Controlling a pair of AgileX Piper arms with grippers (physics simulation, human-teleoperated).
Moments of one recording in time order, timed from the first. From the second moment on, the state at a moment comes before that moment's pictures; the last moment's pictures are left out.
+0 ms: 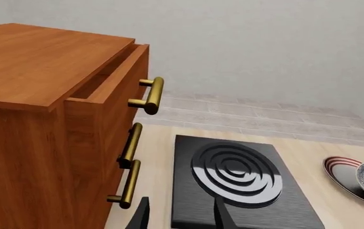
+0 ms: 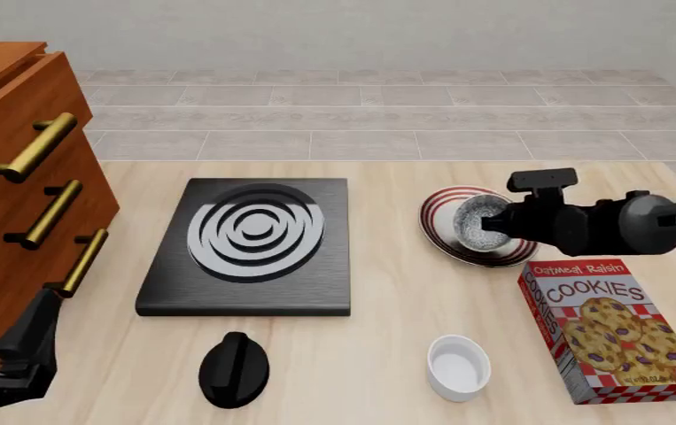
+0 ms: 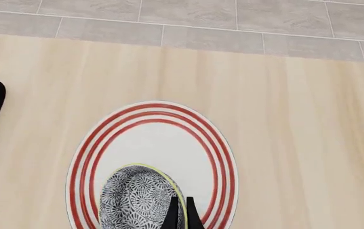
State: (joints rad) left arm 0.01 0.19 0.00 -0.15 -0.12; right arm 0.01 1.92 -0.99 -0.17 -0.06
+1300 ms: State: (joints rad) left arm 0.01 0.16 0.00 -0.13 -0.12; right arm -0.01 1.80 -1.02 -0.08 -0.07
